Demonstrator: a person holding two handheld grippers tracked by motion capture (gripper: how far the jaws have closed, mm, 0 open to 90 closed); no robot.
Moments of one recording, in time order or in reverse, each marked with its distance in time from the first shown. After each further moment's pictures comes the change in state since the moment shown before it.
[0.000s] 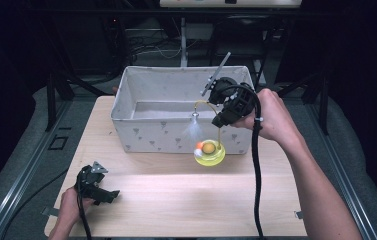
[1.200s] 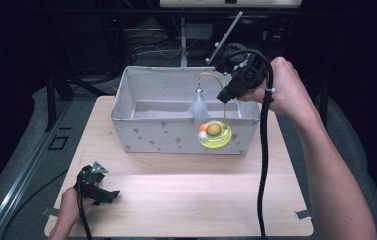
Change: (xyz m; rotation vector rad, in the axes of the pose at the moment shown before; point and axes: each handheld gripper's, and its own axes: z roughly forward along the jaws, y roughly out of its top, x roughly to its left) left arm 0.000 0.000 0.000 0.004 -0.007 0.004; right arm -0.019 0.020 -0.055 -0.024 -0.058 0.021
